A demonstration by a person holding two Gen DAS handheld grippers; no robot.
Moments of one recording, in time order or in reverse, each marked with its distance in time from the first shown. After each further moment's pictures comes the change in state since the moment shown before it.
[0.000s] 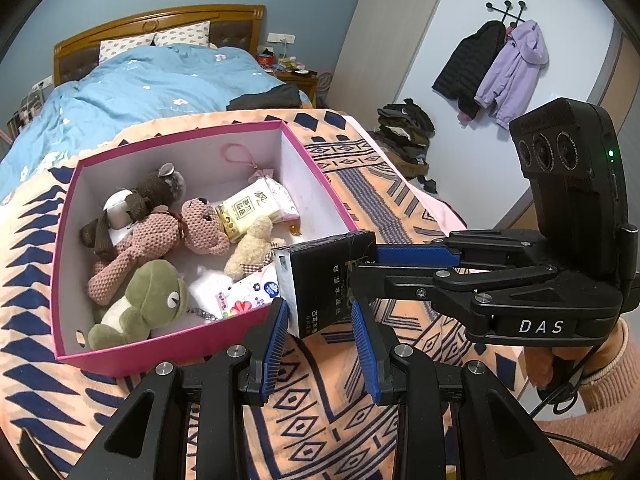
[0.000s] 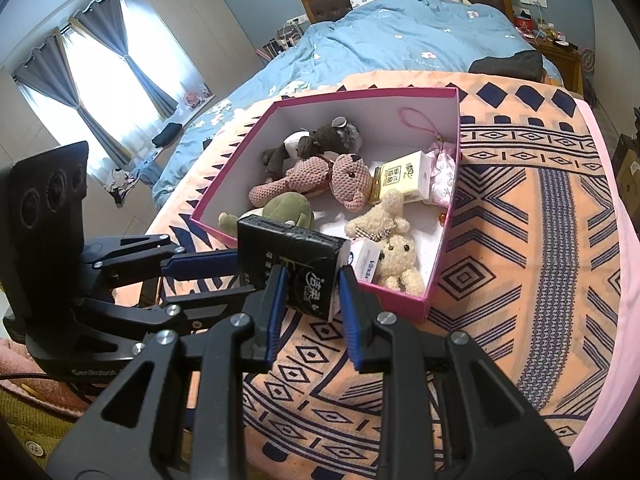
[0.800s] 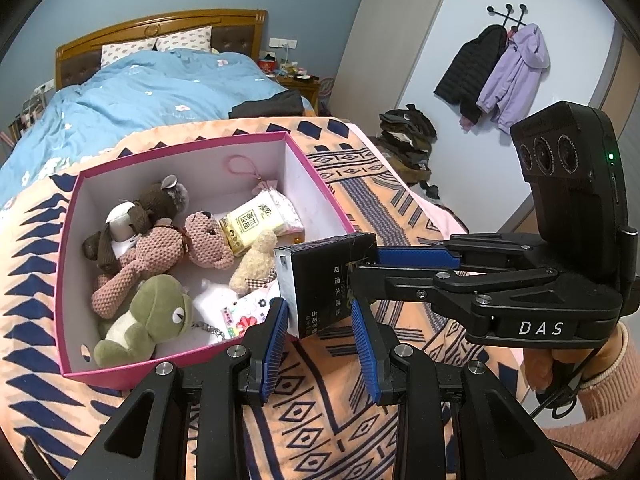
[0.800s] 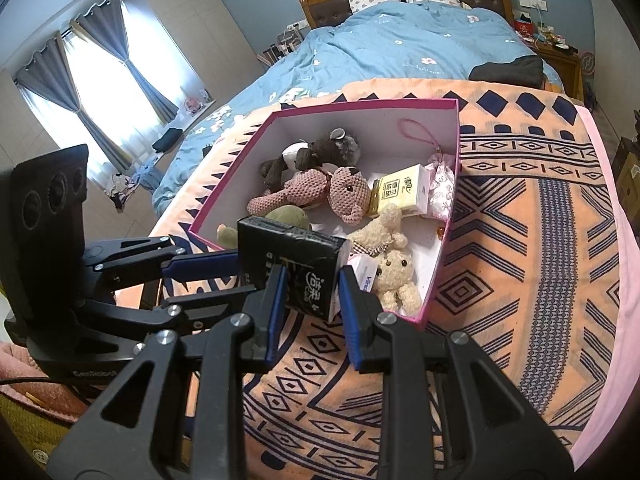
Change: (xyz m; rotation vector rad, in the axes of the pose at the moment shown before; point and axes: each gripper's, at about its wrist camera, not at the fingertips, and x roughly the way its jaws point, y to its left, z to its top) left arm 0.002 0.004 0.011 0.000 -0.018 0.008; right arm 0.001 -0.004 0.009 0.000 -0.020 0.002
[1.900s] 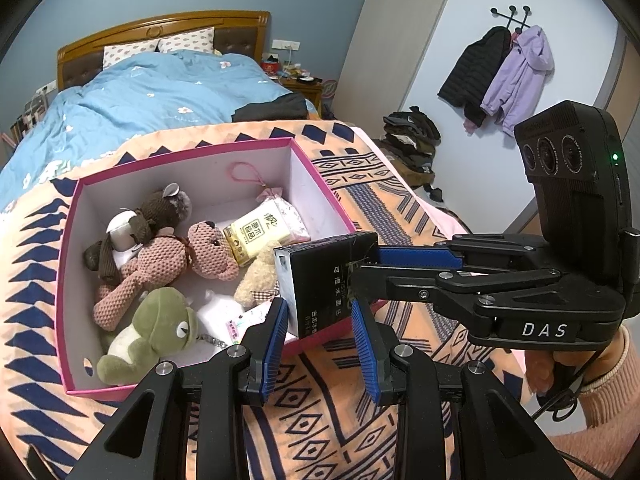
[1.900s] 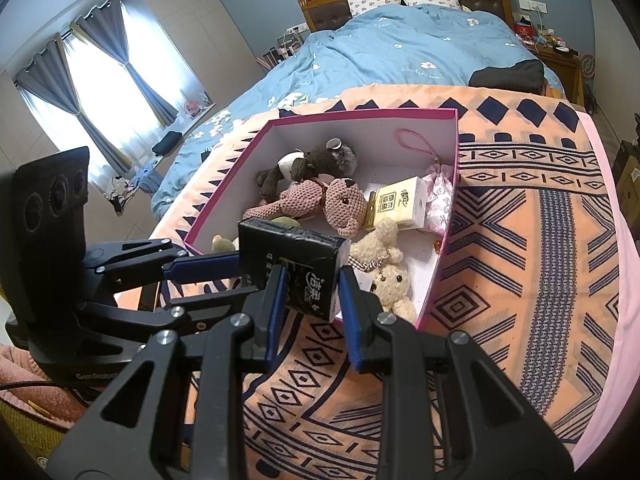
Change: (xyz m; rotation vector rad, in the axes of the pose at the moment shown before) left arm 0.006 0.003 0.010 -0.003 -0.005 0.011; right arm 0.001 -0.004 0.008 -0.001 -0.009 0.000
